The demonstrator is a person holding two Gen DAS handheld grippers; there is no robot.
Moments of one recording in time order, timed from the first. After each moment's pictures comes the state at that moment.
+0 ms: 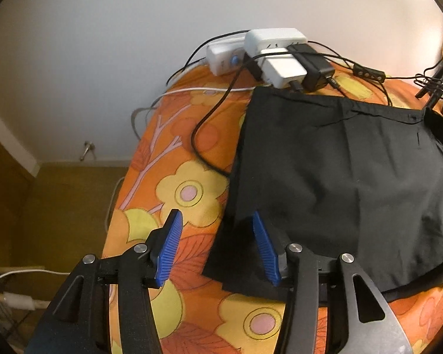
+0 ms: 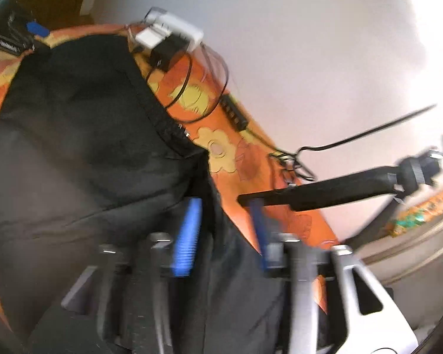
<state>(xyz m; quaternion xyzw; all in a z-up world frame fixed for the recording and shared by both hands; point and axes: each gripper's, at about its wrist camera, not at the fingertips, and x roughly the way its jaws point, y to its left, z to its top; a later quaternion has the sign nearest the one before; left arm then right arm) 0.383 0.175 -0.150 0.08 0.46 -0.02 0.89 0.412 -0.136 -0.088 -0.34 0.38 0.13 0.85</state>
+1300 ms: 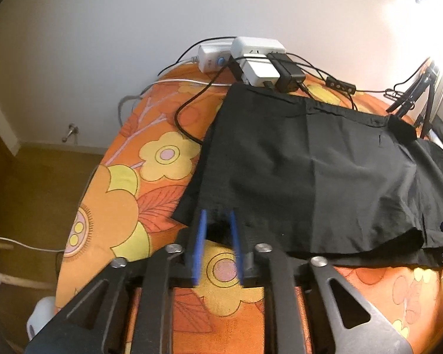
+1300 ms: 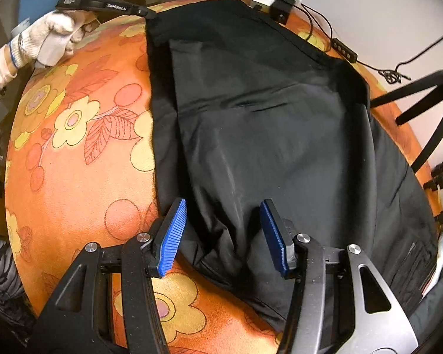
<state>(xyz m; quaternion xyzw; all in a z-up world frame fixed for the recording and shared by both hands) 0.334 0.179 -0.151 0.00 0.44 -0.06 0.89 0.281 -0.136 -0.108 -0.23 0.52 0.29 0.77</state>
